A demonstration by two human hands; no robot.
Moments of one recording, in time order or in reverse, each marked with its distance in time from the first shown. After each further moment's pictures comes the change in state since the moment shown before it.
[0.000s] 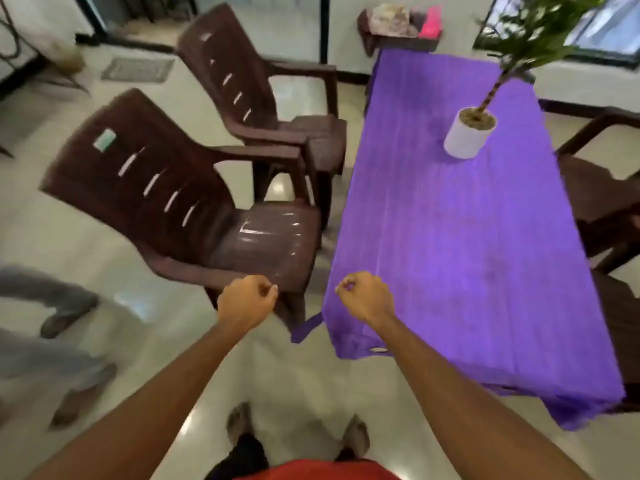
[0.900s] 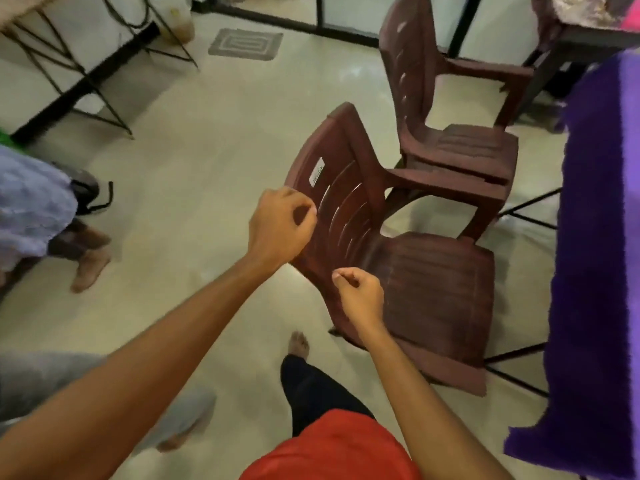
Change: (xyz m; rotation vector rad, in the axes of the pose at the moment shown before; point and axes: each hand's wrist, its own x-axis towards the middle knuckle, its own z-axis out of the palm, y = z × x) left_hand 0.328 -0.335 -0.255 -0.148 0.361 0.287; right_hand 0.132 -0.485 0.255 0.695 0.002 0.016
